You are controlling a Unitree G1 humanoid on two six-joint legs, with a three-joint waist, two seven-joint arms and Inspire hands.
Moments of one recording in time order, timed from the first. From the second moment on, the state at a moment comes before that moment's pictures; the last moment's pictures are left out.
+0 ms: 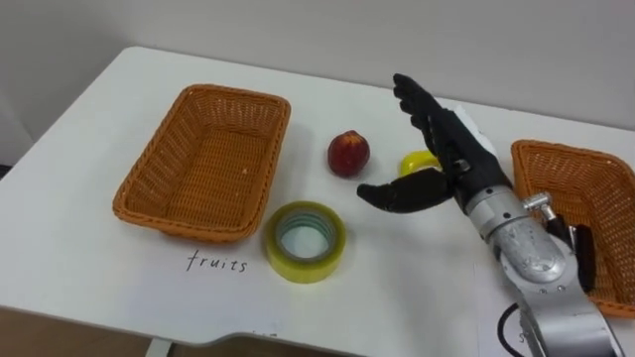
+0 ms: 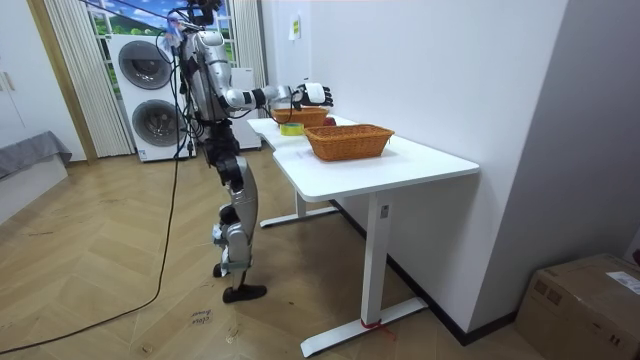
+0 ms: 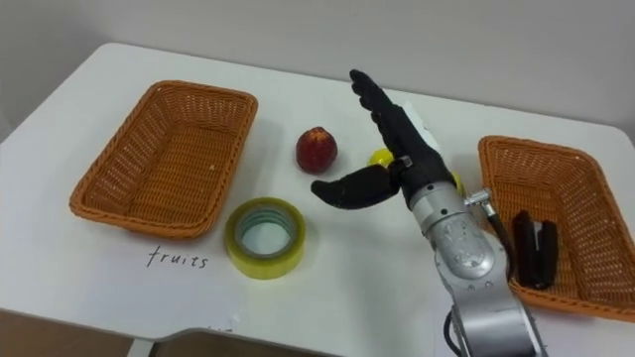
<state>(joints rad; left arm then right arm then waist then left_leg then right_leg) 0.22 0.18 0.09 1.07 -0.12 0.06 0.11 -0.07 -0.27 0.11 -0.09 -0.14 0.13 0.14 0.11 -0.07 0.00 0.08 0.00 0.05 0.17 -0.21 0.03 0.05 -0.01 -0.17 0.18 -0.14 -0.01</state>
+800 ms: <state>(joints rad) 0.22 0.18 0.09 1.08 -0.12 0.08 0.13 -0.06 -0.26 0.12 -0.05 -0.16 0.13 0.14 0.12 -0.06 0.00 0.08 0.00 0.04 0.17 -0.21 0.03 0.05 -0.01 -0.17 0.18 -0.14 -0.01</state>
